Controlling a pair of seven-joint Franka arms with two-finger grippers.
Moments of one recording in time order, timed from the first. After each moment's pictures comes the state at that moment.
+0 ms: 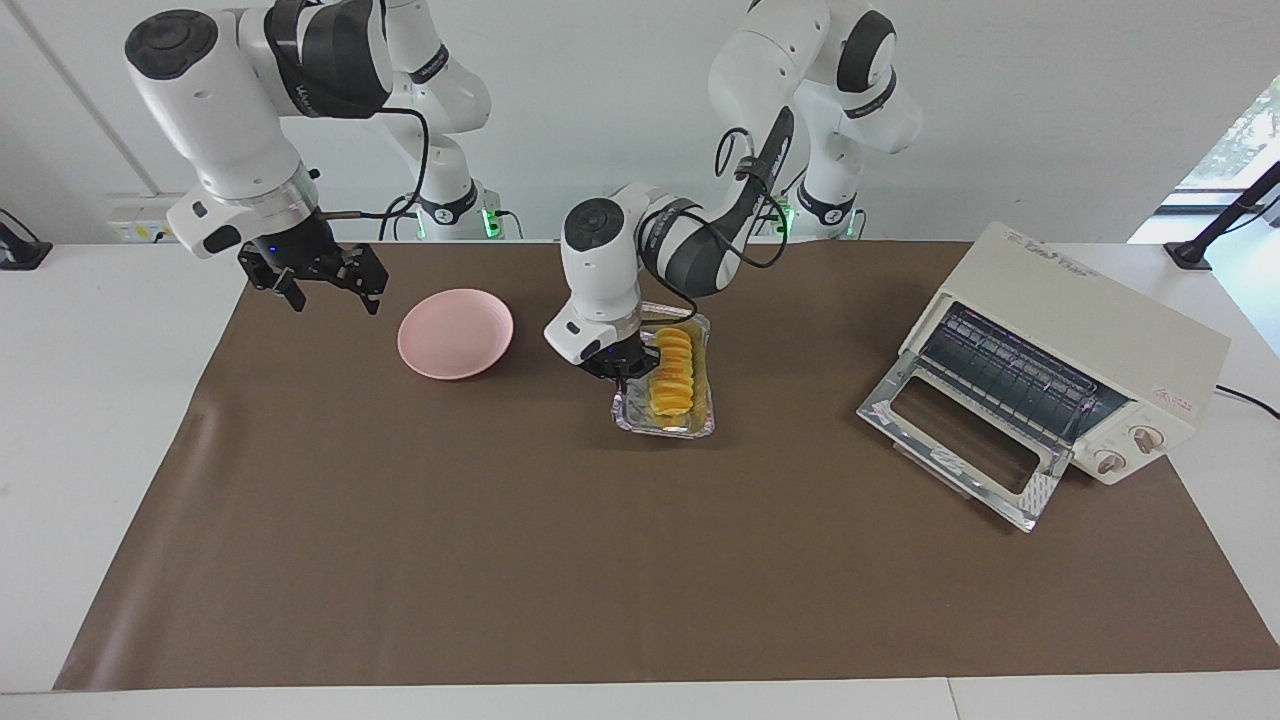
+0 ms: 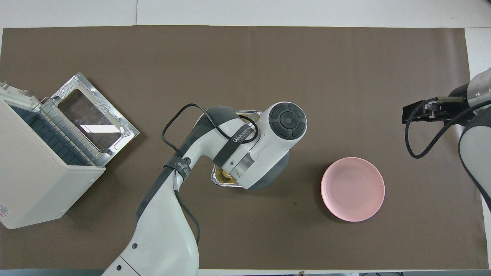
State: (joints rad) left arm -0.88 0.58 0.06 -1.44 0.02 1.95 -0.67; right arm 0.01 -0.02 0.00 -1.75 0.00 1.69 0.09
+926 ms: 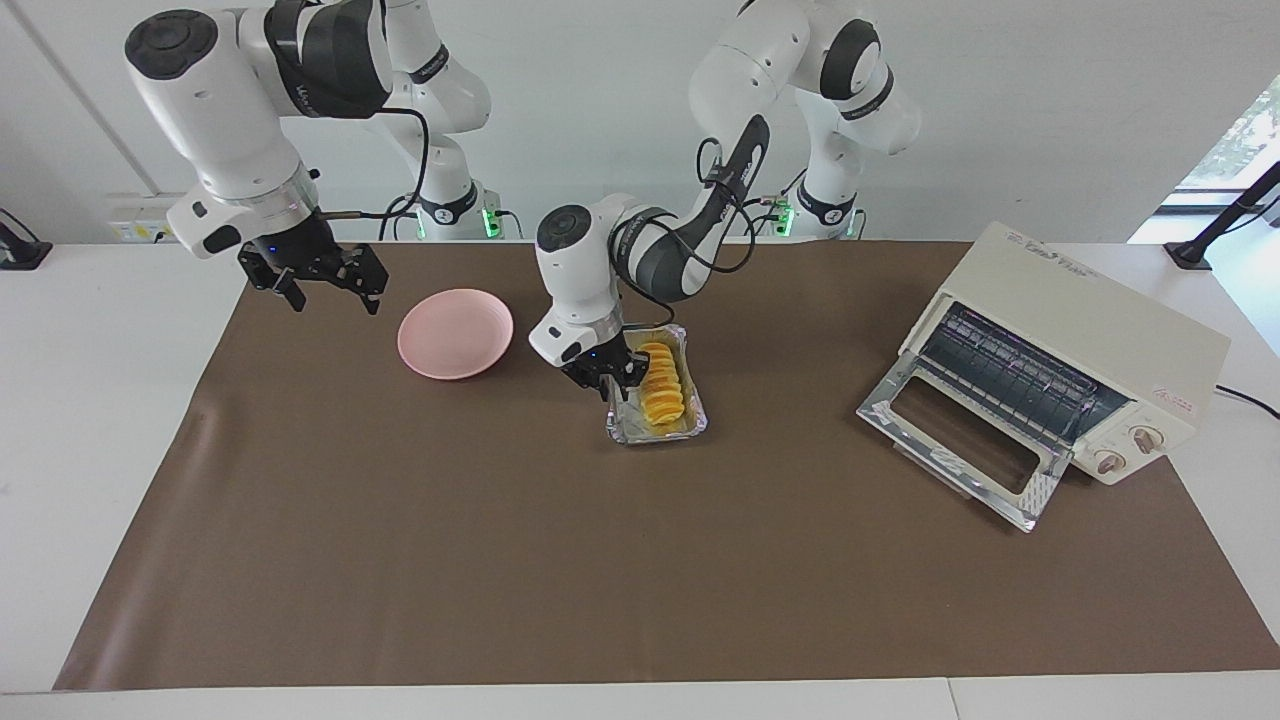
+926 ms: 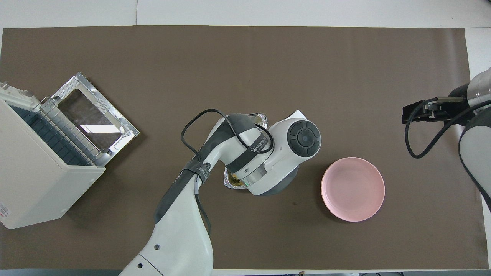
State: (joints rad) left arm -0.92 0.61 0.07 -1.44 0.14 2.00 -0.74; right arm 0.01 -0.02 0.00 -1.75 0.00 1.69 0.09
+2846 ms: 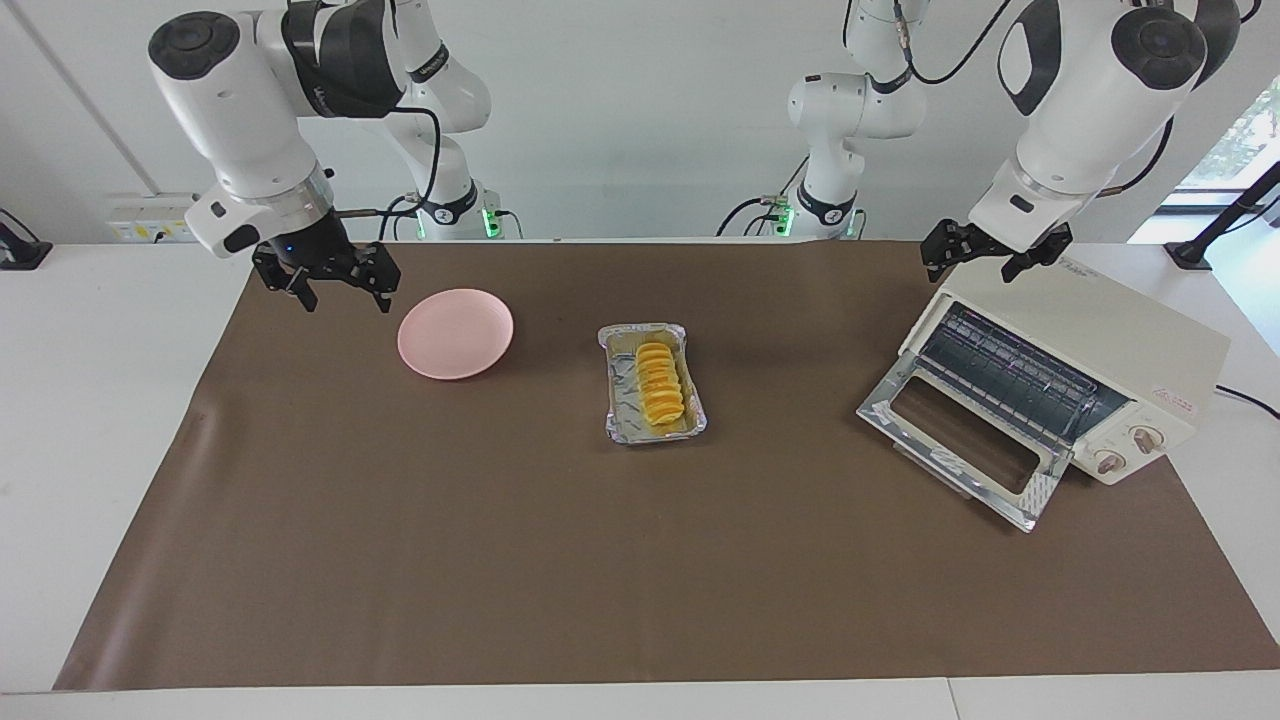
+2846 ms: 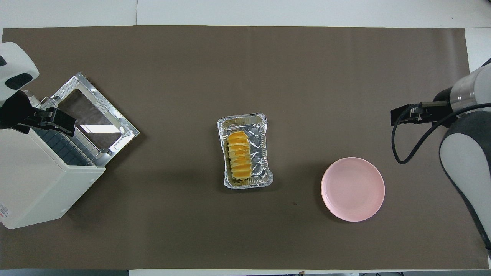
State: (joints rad) left arm -0.16 0.05 0.08 -1.54 0.01 1.43 0.05; right arm 0.11 0.03 0.02 -1.81 0.00 1.85 0.08
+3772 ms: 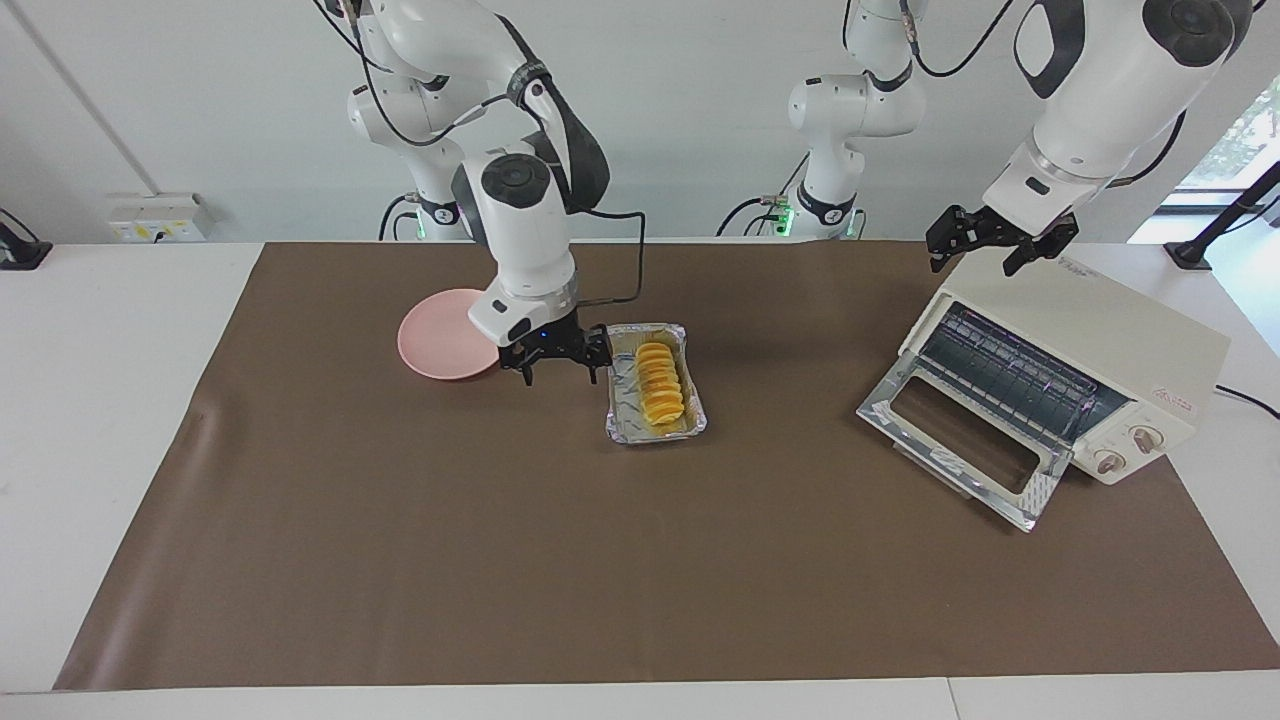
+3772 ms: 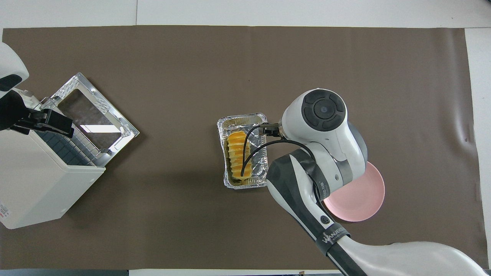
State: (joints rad) left arm -0.11 0.03 0.00 -1.56 0.01 1.44 0.05; right arm 0.46 0.23 0.02 -1.91 0.01 2.18 0.53
